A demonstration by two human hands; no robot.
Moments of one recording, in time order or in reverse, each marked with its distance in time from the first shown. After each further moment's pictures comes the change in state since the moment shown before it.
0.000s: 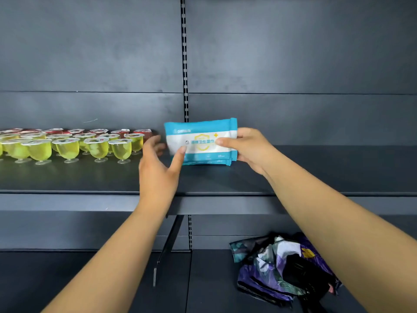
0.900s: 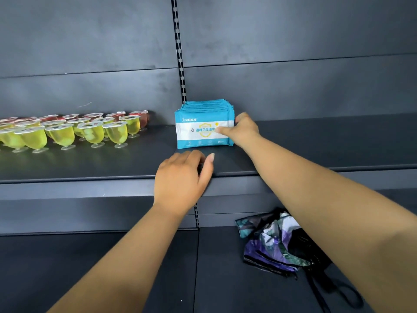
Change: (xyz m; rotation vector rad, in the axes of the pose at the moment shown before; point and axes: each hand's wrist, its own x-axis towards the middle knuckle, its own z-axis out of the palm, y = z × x) left_hand -0.035 -0.011 0.018 0.628 -0.222 0.545; right_hand 0.058 0.048 0.003 -0.490 0.312 0.080
